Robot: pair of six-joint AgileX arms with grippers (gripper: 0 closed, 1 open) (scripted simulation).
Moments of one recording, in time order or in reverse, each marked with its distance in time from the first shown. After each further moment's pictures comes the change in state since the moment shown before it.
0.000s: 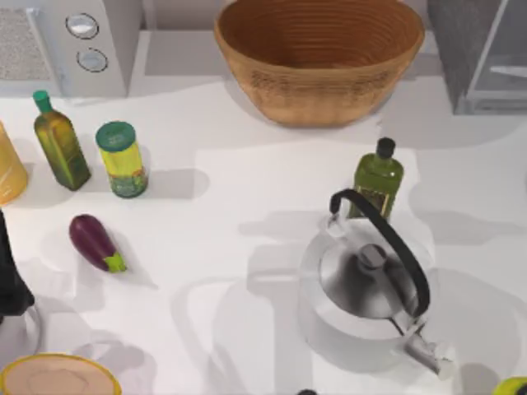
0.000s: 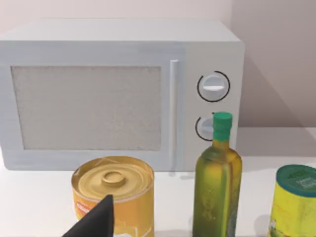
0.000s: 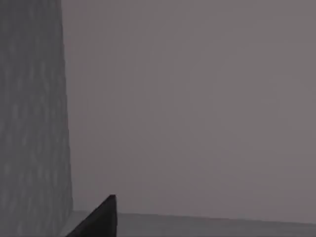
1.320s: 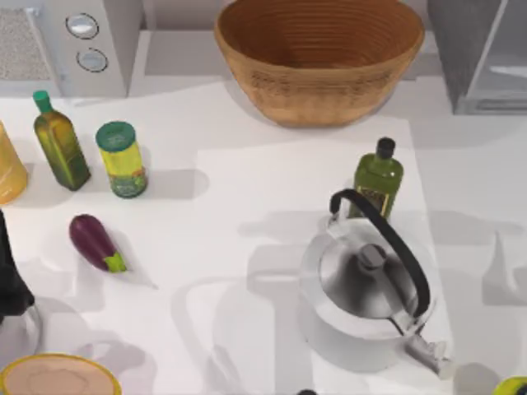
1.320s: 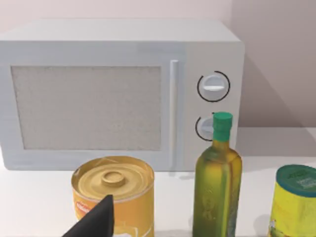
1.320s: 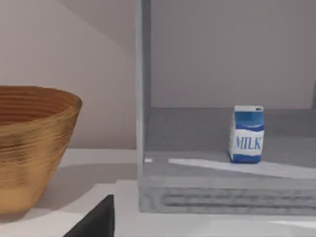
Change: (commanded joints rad) left arm 0.000 0.000 0.000 0.000 0.000 0.000; right arm 0.213 -2.190 -1.165 -1.116 0.249 -0.037
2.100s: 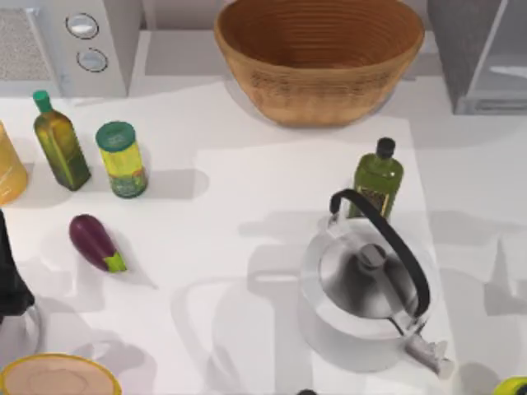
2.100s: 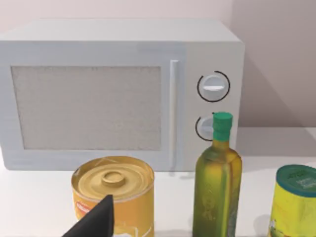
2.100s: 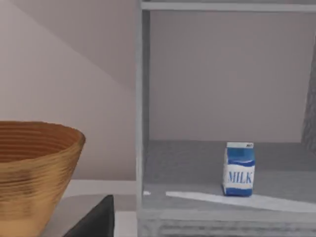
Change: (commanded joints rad) left arm 0.000 0.000 0.000 0.000 0.000 0.000; right arm 0.006 -0.199 0.089 -0.208 0.008 -0.012
